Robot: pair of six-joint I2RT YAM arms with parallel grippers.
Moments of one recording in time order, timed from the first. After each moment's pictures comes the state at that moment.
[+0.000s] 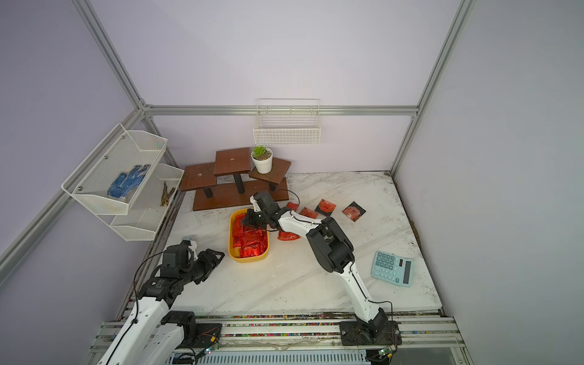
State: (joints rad) left arm -0.05 0.67 0.43 -0.55 0.30 -0.89; right arm 0.73 2.33 1.78 -0.07 -0.47 0.83
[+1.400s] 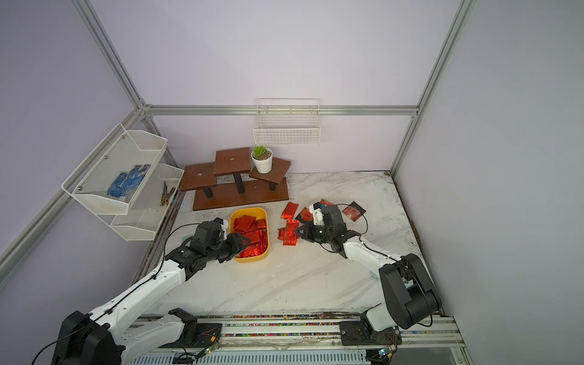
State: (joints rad) left arm -0.41 1.08 0.69 -0.36 0.20 -0.92; right arm 0.39 1.44 0.74 0.07 -0.57 0.72
